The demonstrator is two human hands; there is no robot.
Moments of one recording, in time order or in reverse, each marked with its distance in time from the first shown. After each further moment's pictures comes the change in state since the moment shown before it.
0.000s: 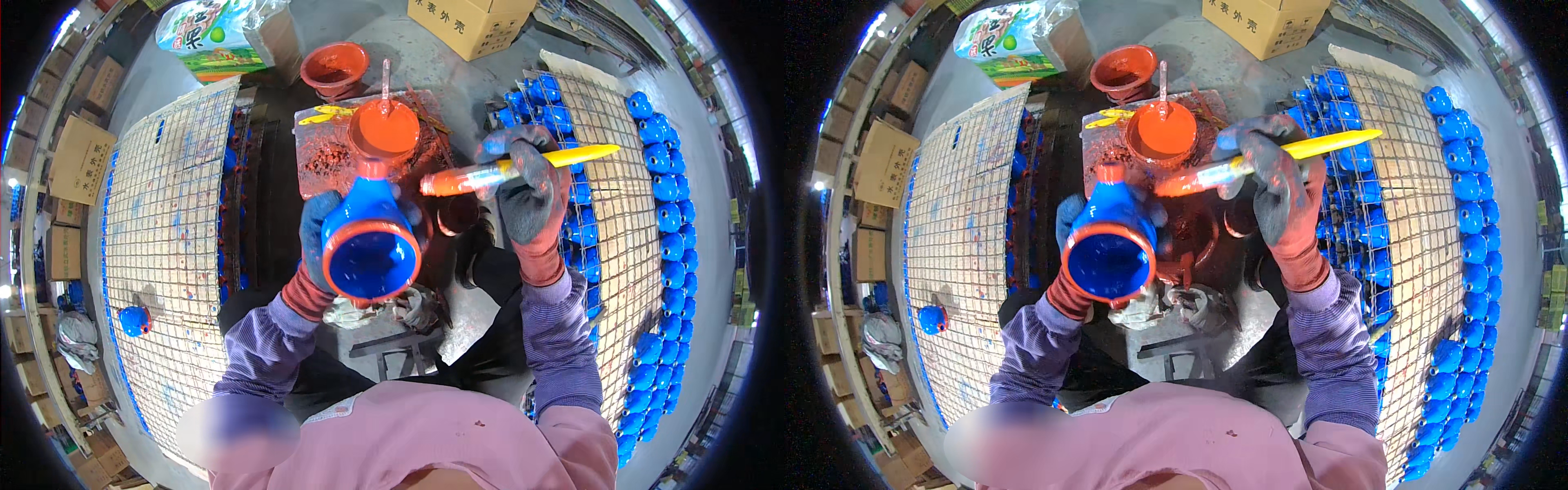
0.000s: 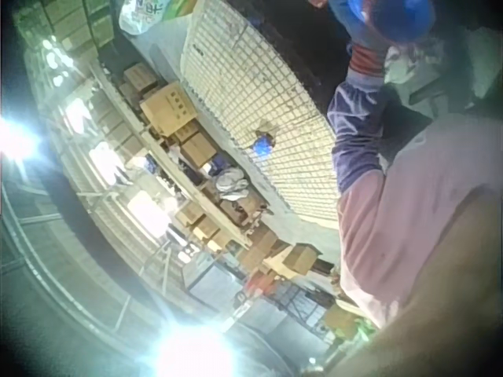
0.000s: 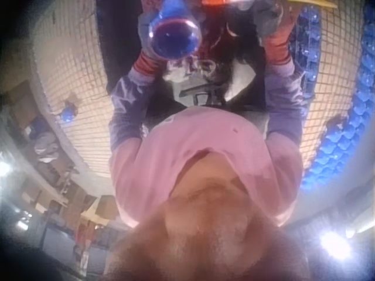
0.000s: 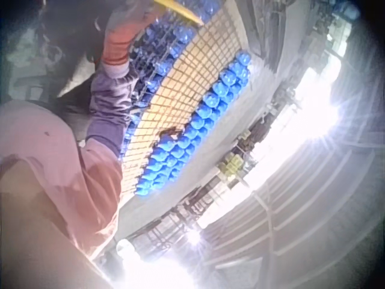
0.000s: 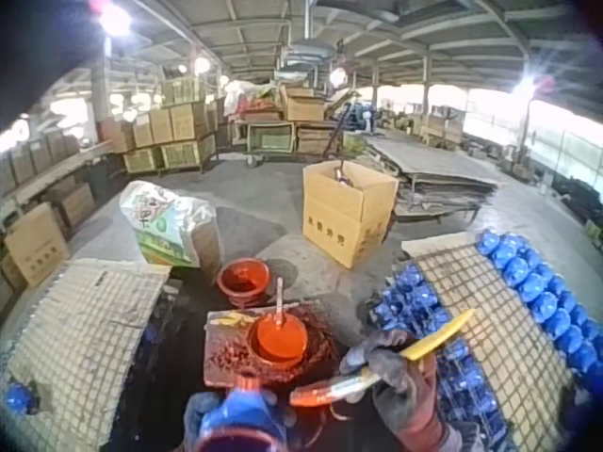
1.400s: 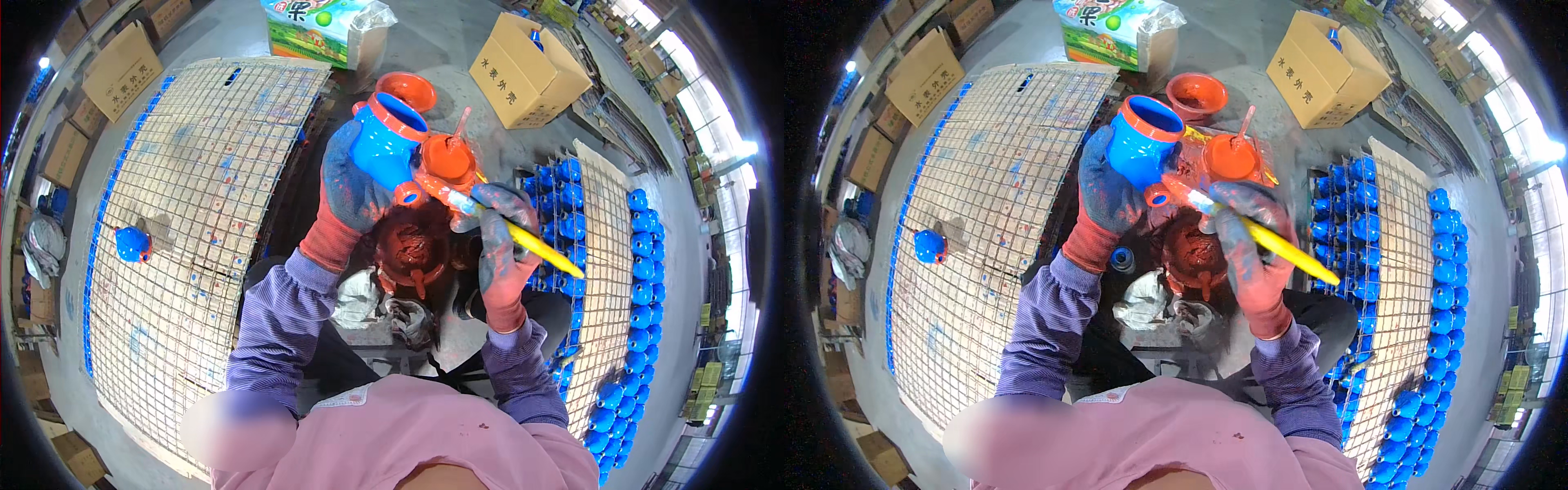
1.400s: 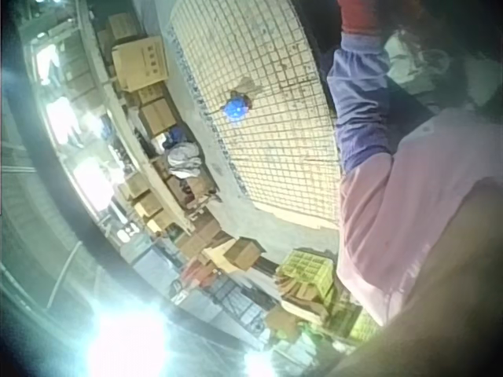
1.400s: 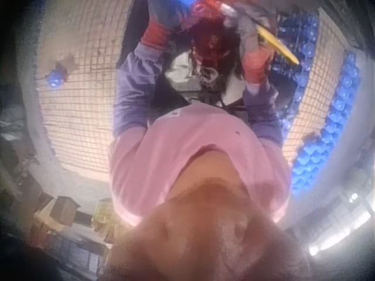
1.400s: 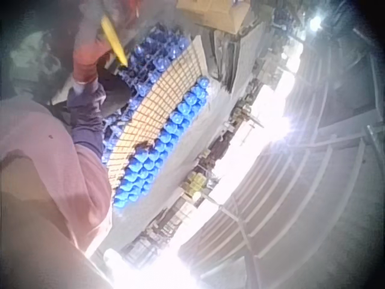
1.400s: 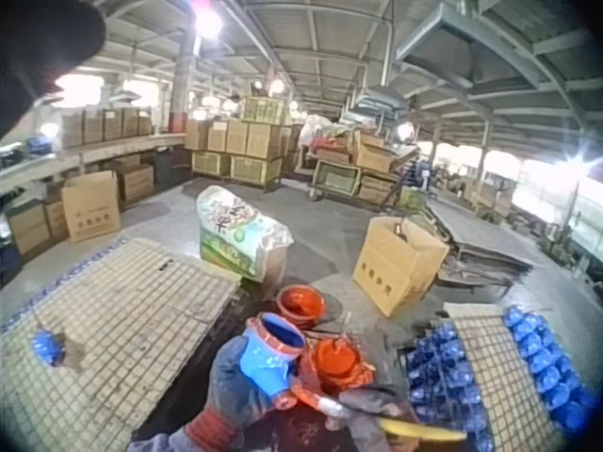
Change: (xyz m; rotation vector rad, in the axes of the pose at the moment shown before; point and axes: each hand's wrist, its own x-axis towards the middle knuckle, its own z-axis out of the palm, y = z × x) left_hand -0.053 0.069 0.049 0.337 0.101 0.733; right_hand -0.046 -0.036 0.150 0.070 -0.166 -0.066
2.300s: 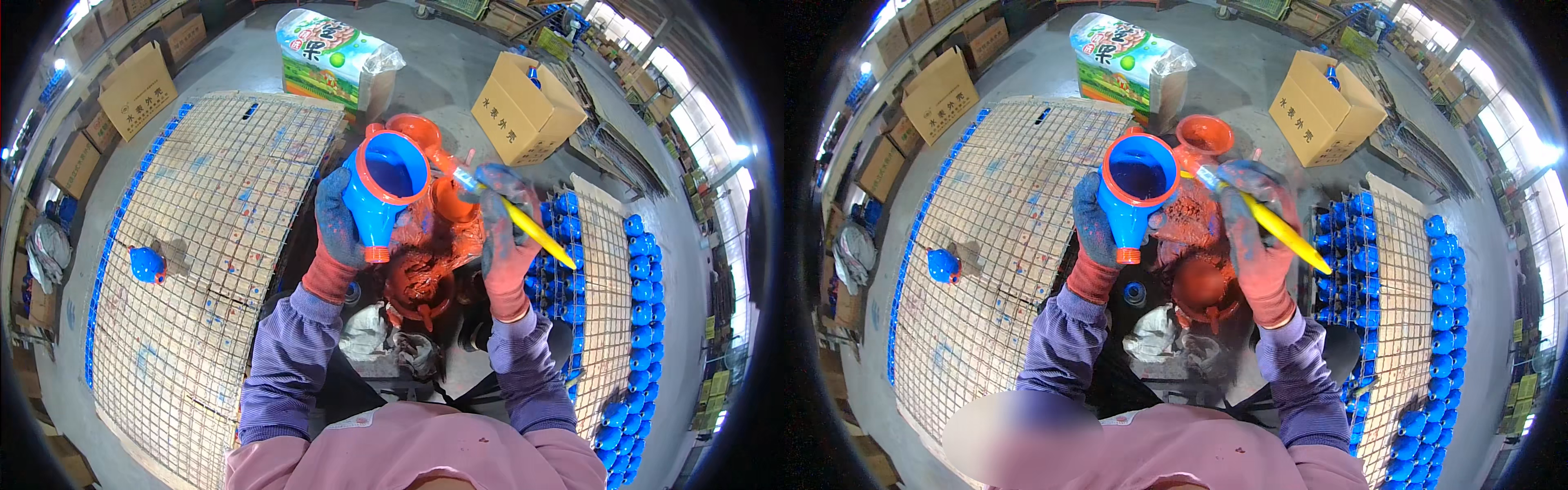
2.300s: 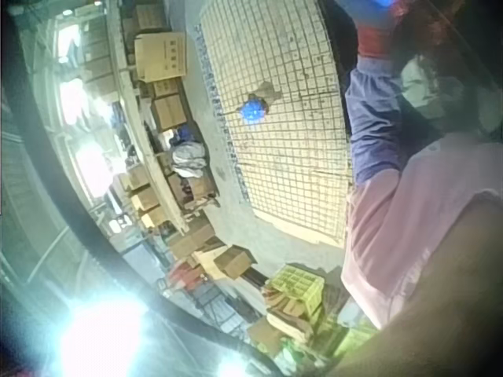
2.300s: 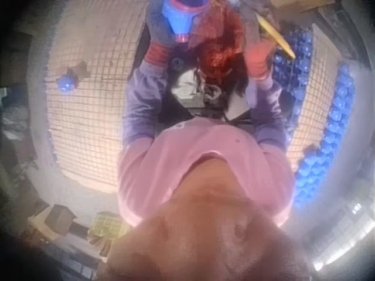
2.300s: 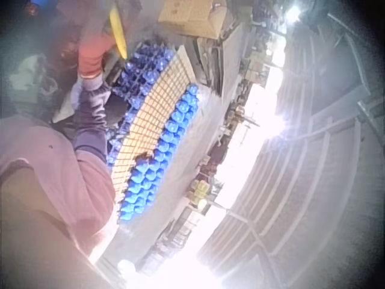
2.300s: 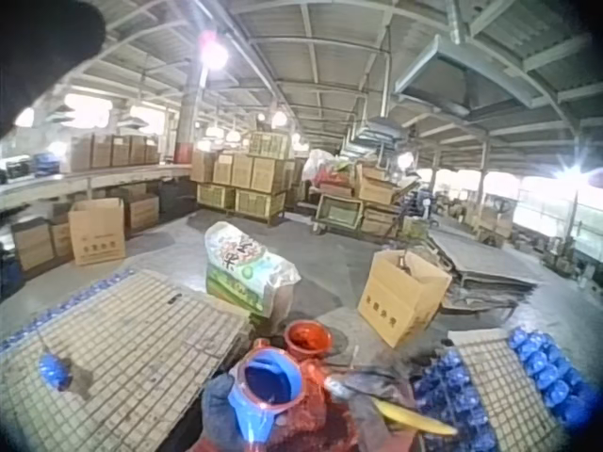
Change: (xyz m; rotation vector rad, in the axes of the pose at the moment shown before) left_hand -0.017 0.035 0.007 0.052 -0.032 0.035; right_hand 0.050 0.010 0.021 -0.038 0.035 -0.200
